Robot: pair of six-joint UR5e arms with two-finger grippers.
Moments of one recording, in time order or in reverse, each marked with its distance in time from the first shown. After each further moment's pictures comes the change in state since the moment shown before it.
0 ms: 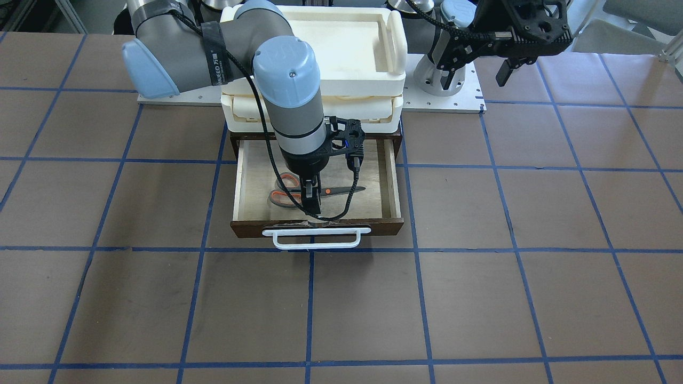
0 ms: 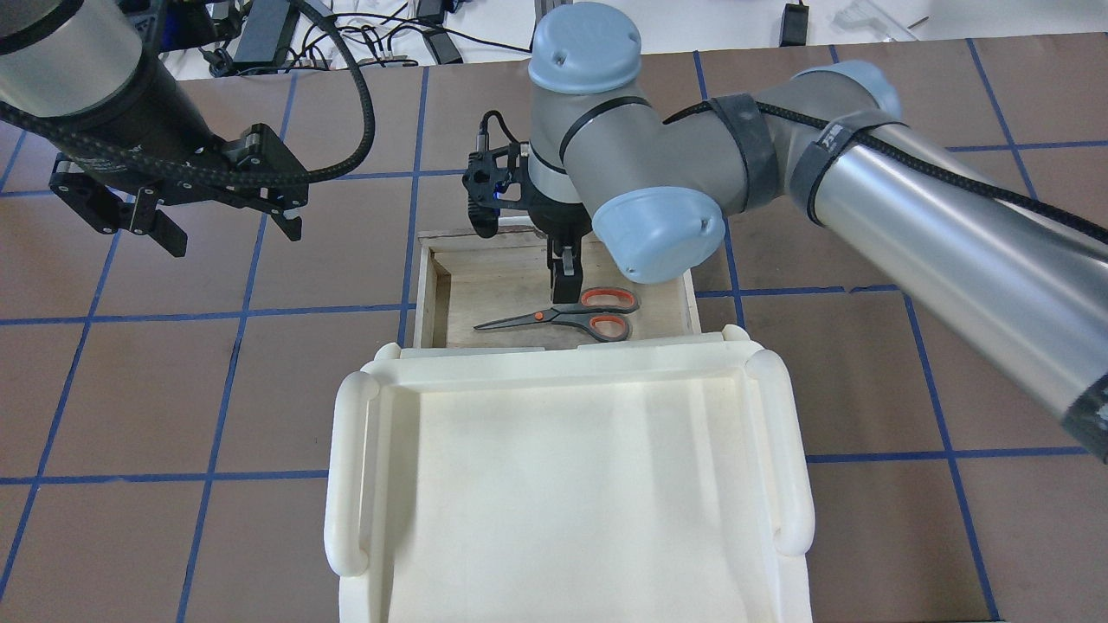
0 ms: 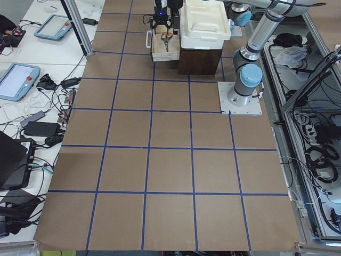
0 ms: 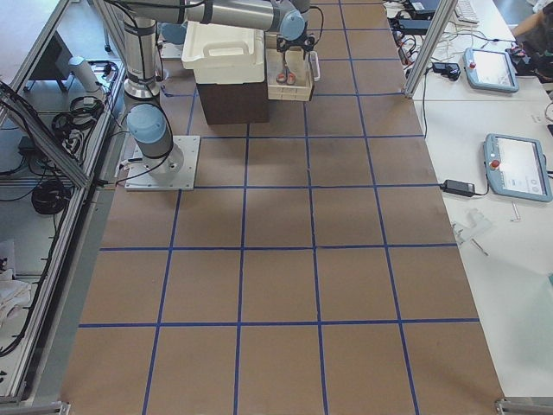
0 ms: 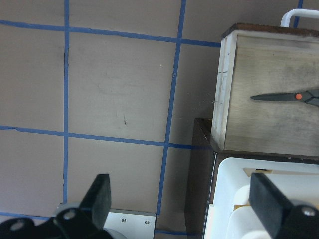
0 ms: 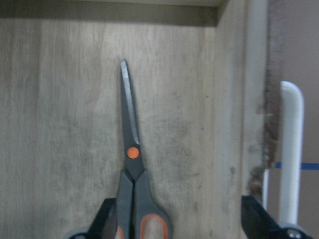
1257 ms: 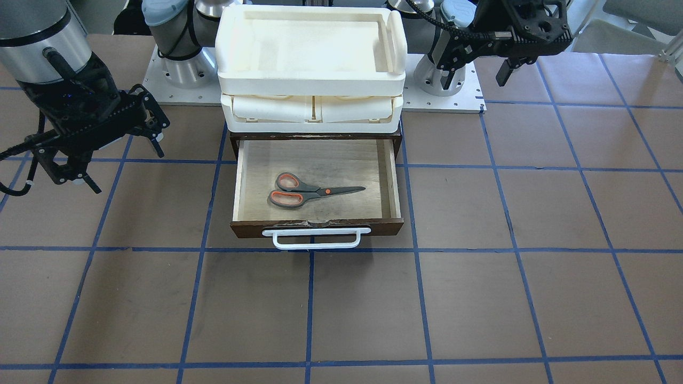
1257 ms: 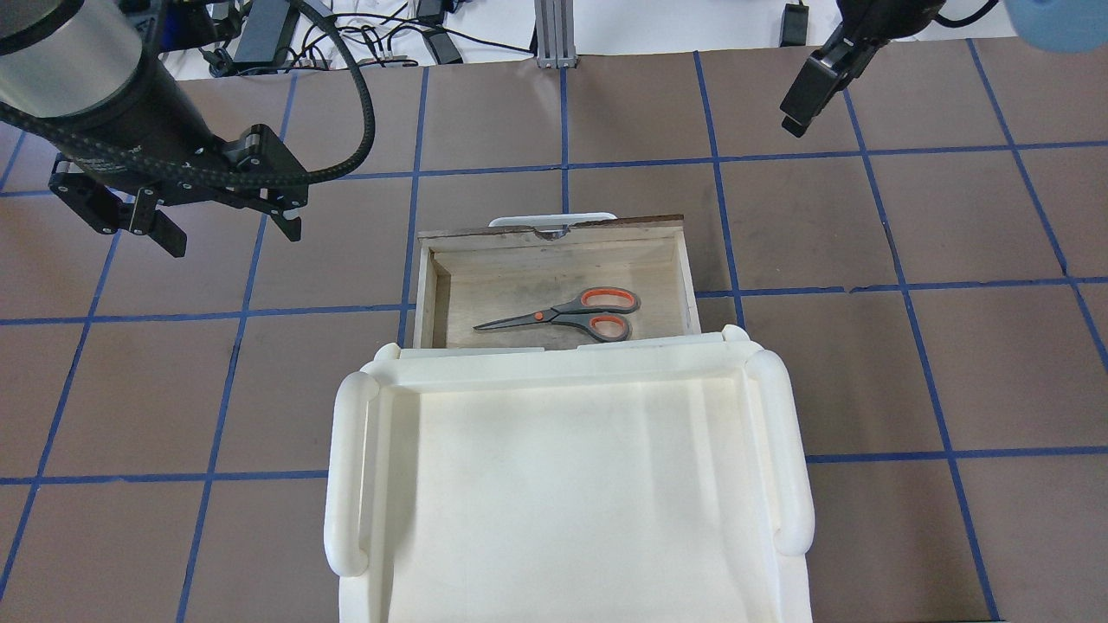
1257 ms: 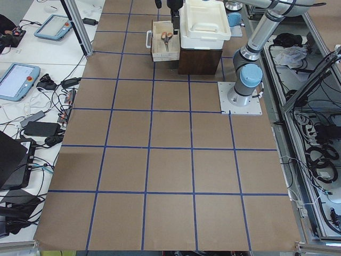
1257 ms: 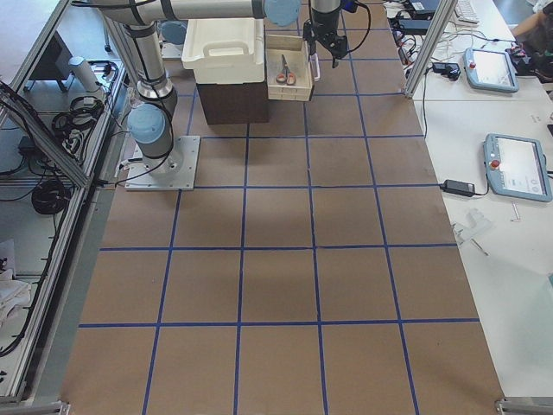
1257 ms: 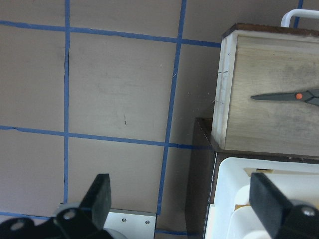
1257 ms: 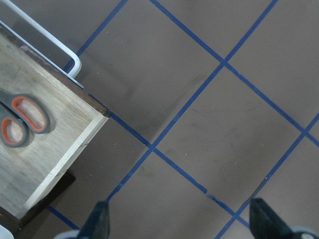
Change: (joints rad) left arm -0.001 0.000 0.000 0.000 0.002 0.000; right arm -0.395 -0.193 -0.140 0.284 -0.063 0.520
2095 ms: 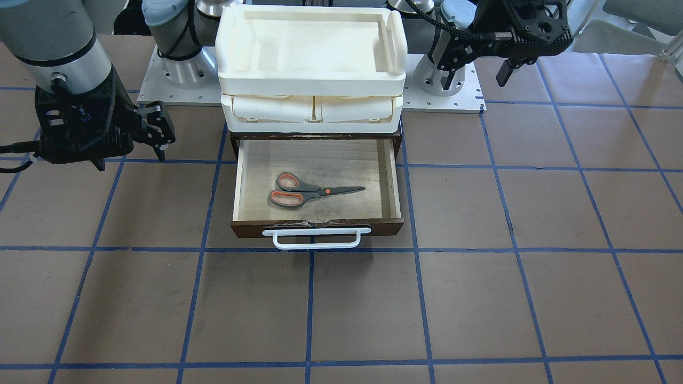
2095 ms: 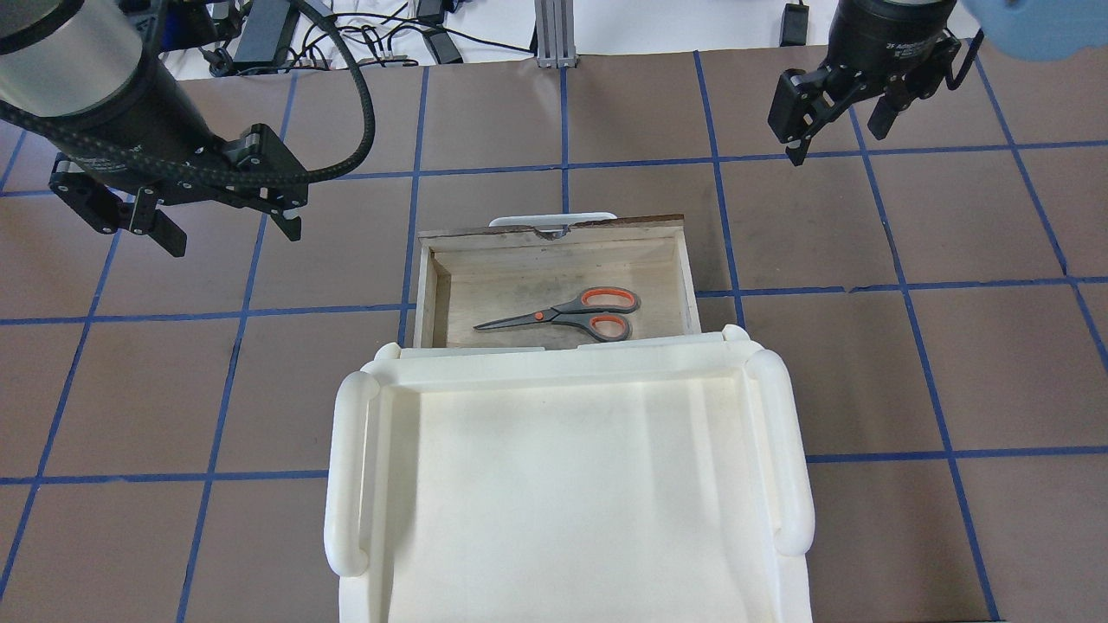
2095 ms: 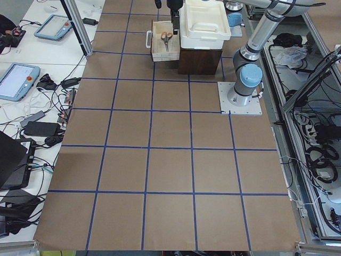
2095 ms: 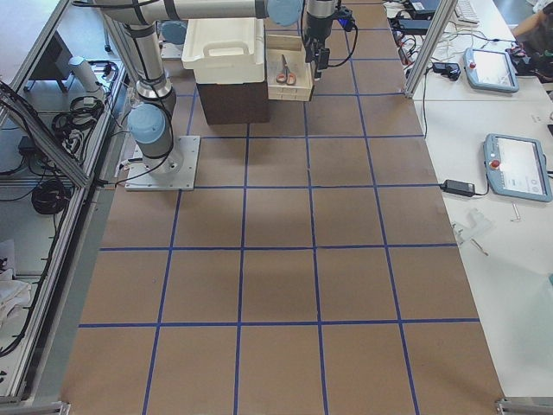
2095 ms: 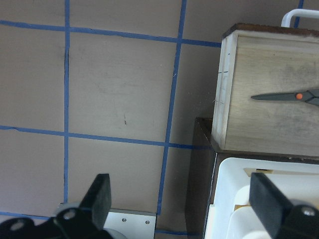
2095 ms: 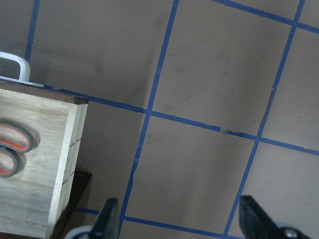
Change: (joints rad) left arm 0.000 0.000 0.000 0.000 0.001 0.000; right arm 0.030 0.015 0.008 0.097 -0.111 0.441
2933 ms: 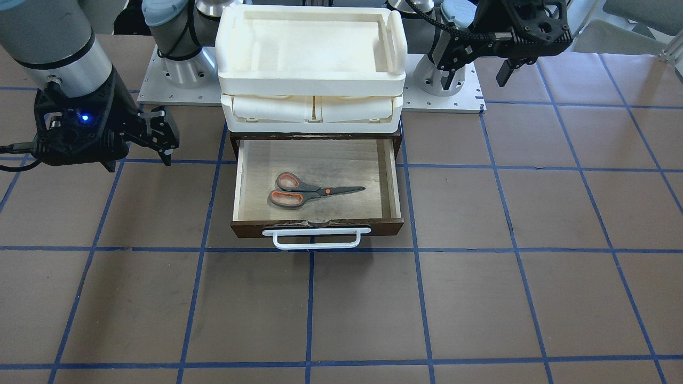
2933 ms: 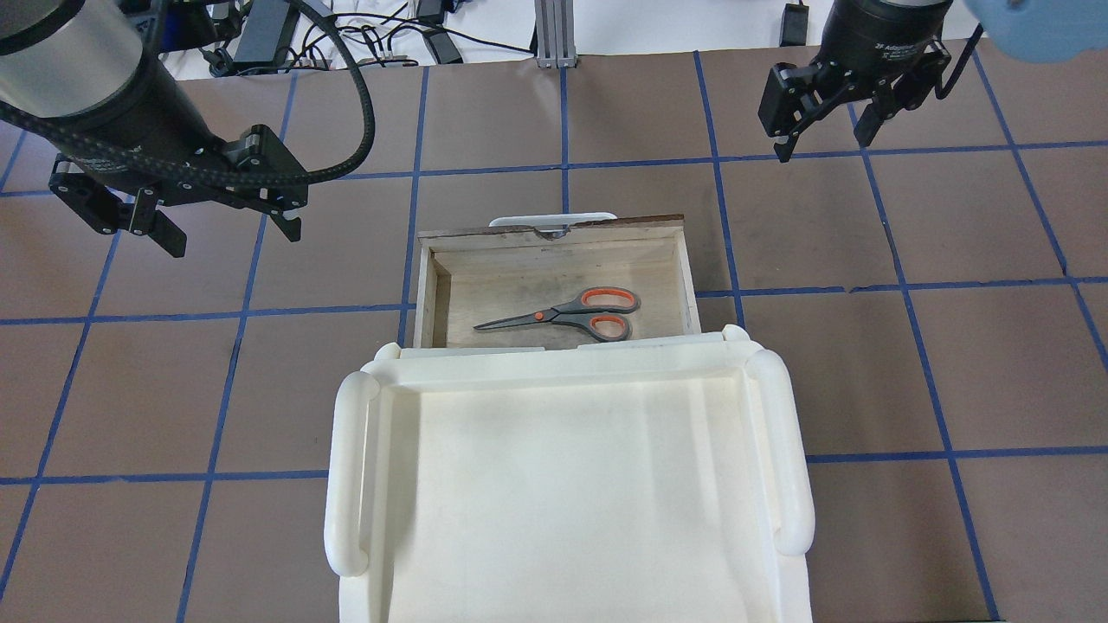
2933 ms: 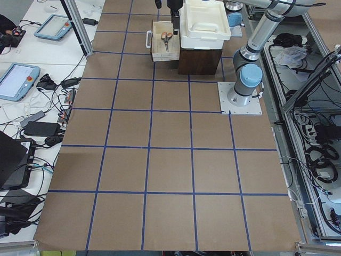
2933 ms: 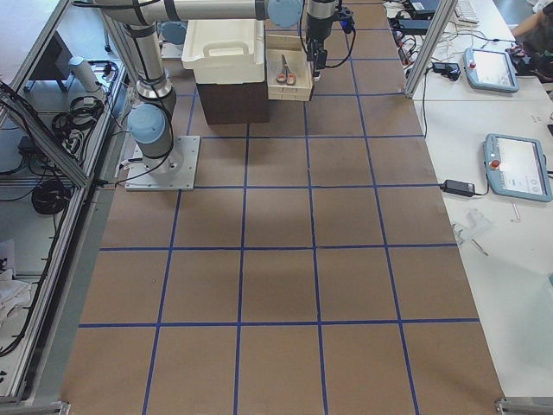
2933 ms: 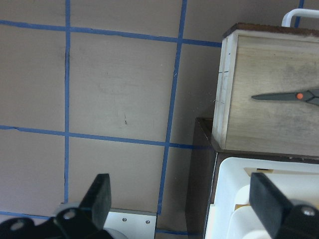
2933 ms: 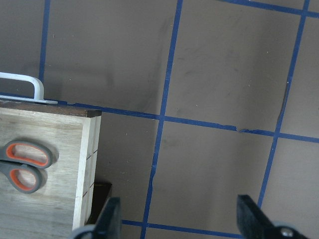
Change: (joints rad) left arm 0.000 0.000 -0.001 0.000 0.001 0.000; right arm -0.015 -0.002 0.006 -0.007 0.054 0.093
